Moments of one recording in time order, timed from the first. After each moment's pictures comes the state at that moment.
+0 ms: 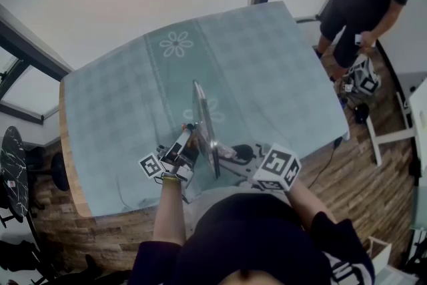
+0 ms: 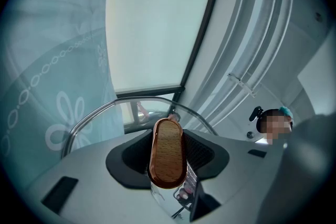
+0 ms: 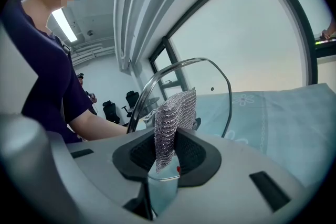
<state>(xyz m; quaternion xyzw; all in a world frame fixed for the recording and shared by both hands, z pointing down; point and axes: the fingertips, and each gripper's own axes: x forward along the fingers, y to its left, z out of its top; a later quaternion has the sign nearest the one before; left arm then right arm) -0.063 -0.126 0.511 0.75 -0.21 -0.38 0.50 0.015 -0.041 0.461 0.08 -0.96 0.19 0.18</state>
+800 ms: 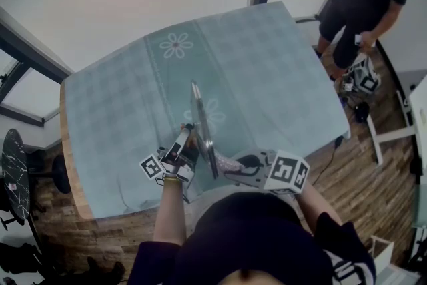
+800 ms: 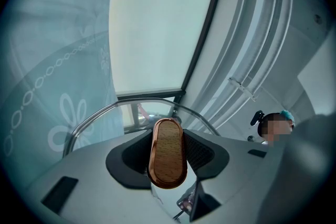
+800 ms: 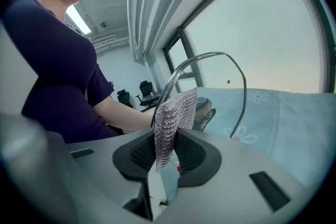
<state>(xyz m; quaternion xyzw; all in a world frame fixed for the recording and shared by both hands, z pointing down) -0.066 -0.127 0.511 0.74 -0.21 -0.40 0.50 0.034 0.001 0.462 -0.01 -0.96 0.17 0.22</state>
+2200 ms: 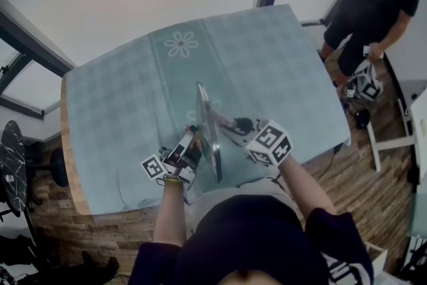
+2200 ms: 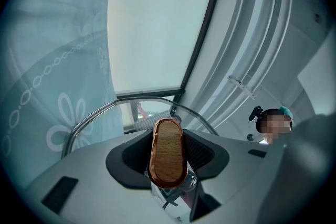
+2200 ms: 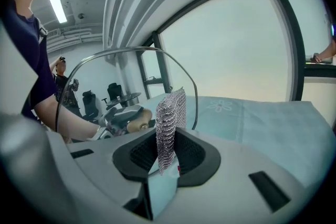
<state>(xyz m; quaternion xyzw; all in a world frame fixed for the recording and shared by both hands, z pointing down) -0.065 -0.127 0.512 0.74 -0.21 -0.40 0.50 0.017 -0.139 0.502 0.17 -0.95 0.14 0.22</state>
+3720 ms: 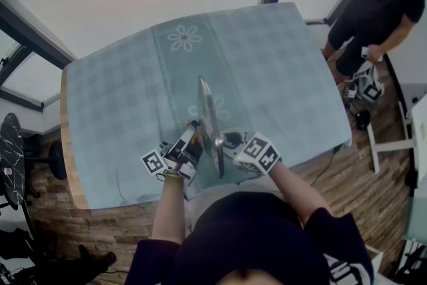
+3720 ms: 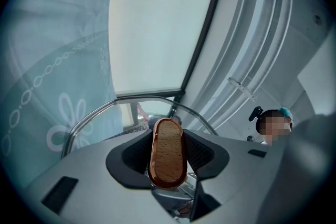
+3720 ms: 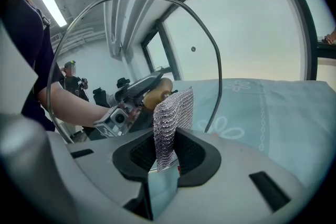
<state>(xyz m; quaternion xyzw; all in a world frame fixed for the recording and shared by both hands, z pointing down) -0.066 -0.127 0.512 0.74 -0.21 -0.40 0.50 -0.009 -0.085 0.563 0.11 -0.94 0.18 0.26</state>
